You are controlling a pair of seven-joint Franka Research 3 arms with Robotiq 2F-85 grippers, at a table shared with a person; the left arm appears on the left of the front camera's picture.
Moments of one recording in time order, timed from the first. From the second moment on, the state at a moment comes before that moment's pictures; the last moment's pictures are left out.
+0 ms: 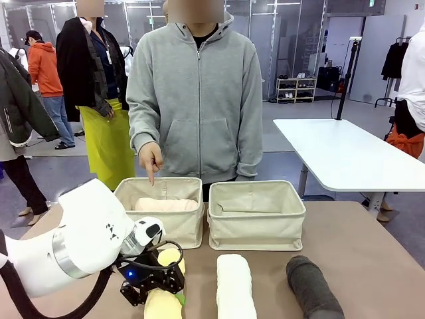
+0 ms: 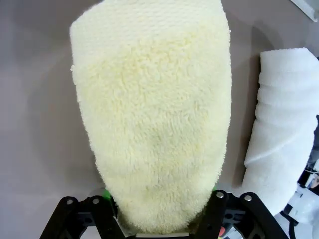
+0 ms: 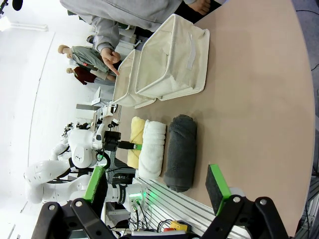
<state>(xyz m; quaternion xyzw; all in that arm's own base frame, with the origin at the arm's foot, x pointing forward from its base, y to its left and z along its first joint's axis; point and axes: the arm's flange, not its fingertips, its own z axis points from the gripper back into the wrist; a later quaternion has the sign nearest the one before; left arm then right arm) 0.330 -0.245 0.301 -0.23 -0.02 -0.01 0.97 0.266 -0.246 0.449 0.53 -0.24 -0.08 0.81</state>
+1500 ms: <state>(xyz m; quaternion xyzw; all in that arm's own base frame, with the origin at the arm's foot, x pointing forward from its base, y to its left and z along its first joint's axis) 0.293 -0.210 0.438 -0.08 -0.06 -0.39 0.91 0.266 -0.246 0.449 0.53 -0.24 -0.08 0.81</state>
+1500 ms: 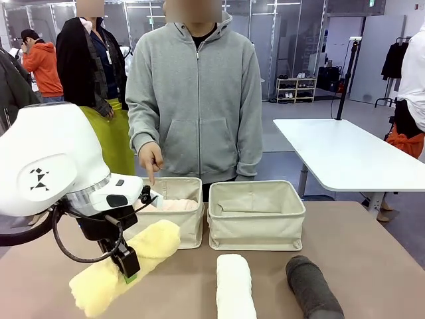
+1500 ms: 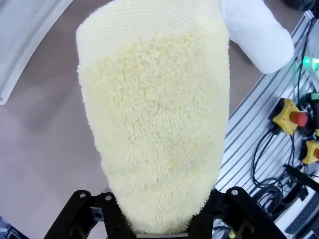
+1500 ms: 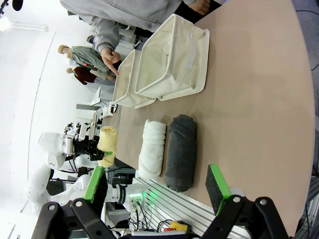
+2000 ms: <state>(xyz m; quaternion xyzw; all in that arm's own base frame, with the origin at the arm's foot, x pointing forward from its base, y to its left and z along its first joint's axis) 0.318 -0.211 0.479 -0.01 -0.11 -0.46 0.88 0.266 -0.246 0.449 0.53 -0.24 -0.08 0.81</state>
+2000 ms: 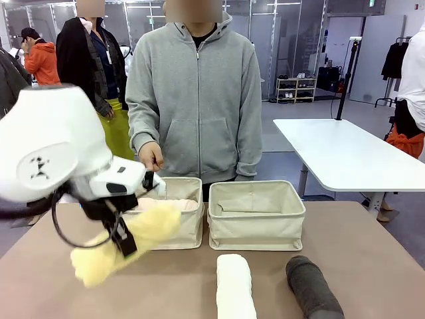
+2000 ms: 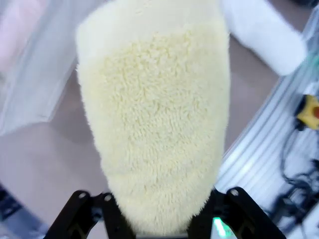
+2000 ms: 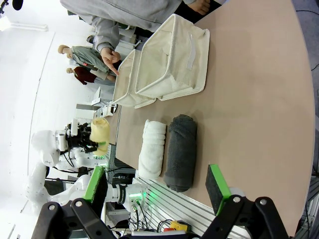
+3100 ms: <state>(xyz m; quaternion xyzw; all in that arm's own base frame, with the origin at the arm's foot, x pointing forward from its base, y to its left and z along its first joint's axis) 0.579 -0.230 0.434 0.08 -0.02 -0.65 0.76 0.266 -0.246 0.449 0.53 -0.24 -0.08 0.81</state>
